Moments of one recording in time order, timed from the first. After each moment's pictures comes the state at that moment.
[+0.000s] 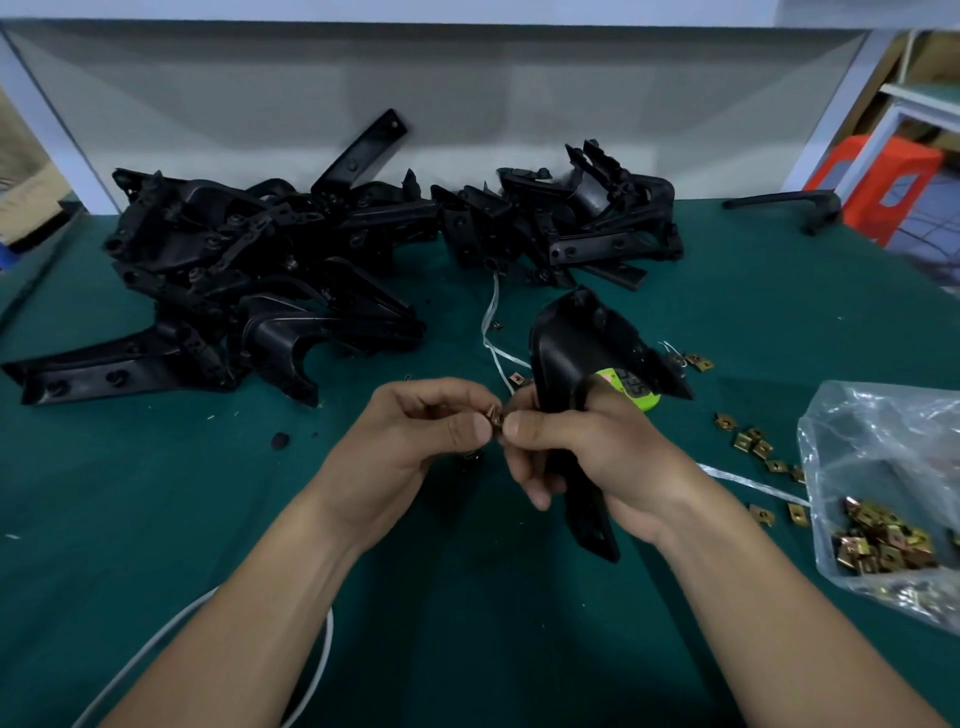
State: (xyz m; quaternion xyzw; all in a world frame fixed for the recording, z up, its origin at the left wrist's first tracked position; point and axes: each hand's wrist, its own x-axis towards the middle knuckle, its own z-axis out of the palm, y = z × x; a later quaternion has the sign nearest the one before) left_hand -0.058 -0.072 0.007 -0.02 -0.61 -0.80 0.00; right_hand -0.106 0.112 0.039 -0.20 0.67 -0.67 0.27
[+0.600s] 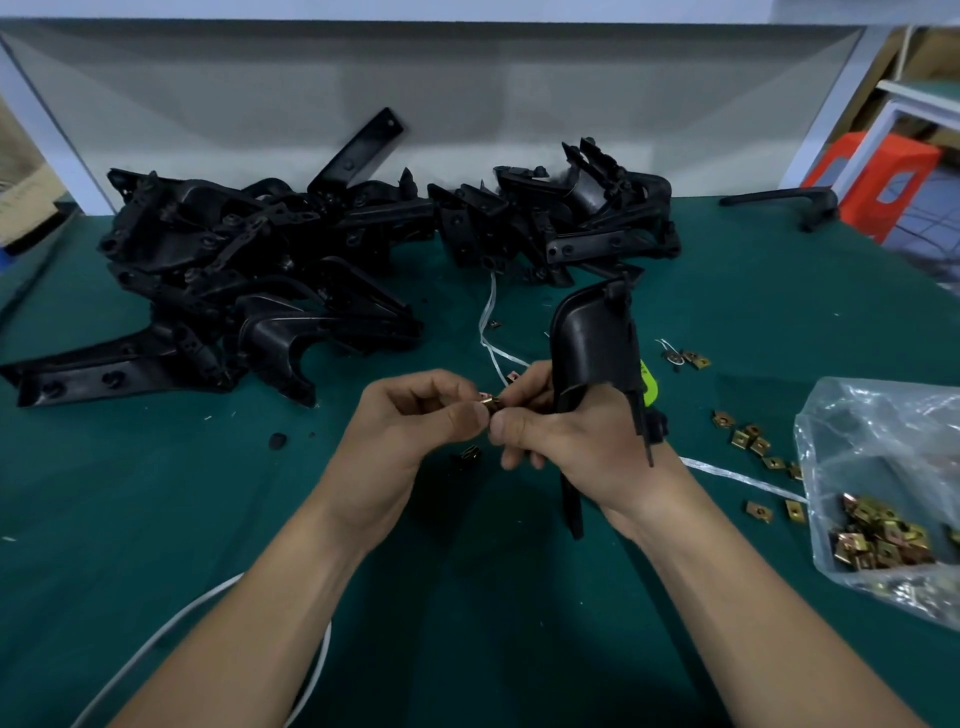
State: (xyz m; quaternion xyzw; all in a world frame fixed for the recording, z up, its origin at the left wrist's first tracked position) left_hand -0.057 -0.065 0.012 -0.01 -0.63 -0.77 0.06; right_hand -0.107 0.103 0.029 -0.18 0.71 -0.67 0.13
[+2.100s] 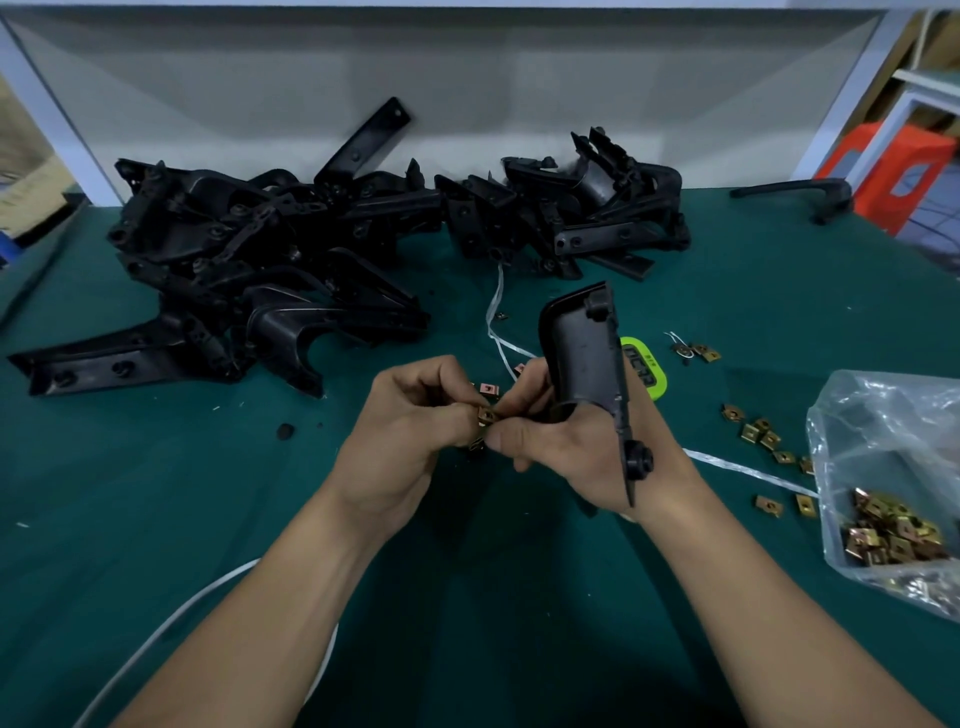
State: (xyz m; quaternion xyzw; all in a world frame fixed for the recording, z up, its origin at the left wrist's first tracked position) left_hand -0.062 -0.059 0.010 -0.02 -0.61 -0.78 0.08; right_hand -0.107 0.109 0.033 -0.30 0.74 -0.60 0.08
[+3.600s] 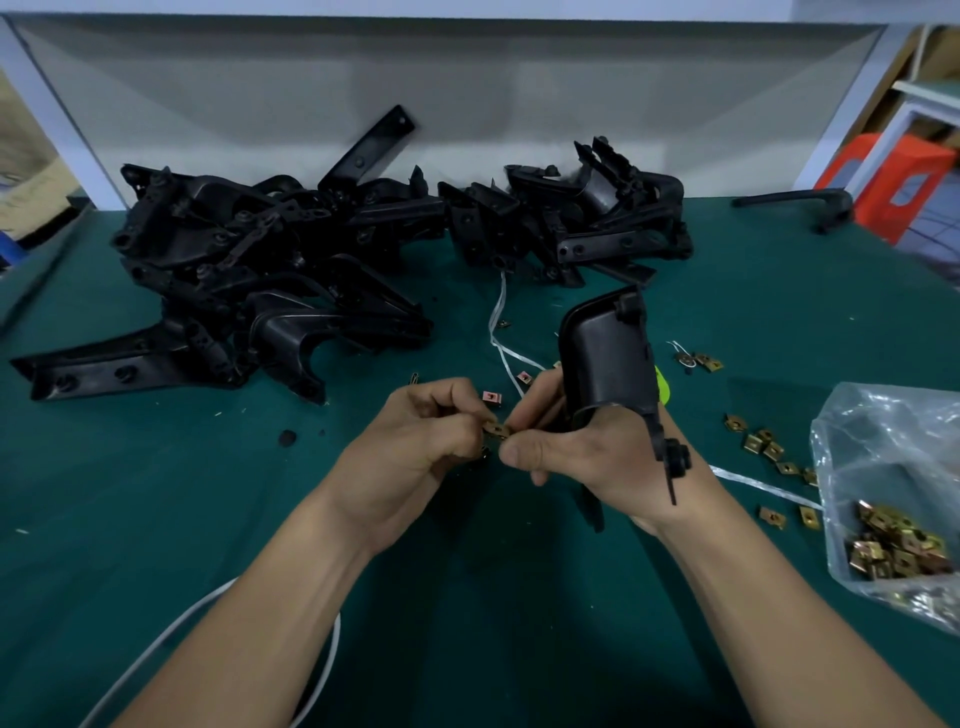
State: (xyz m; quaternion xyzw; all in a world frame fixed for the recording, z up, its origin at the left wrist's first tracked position) left_hand -0.059 -0.061 0.014 0.03 -0.61 -0.79 -0.01; right_hand -0.112 0.114 0.030 -0.27 0.71 -0.63 0.15
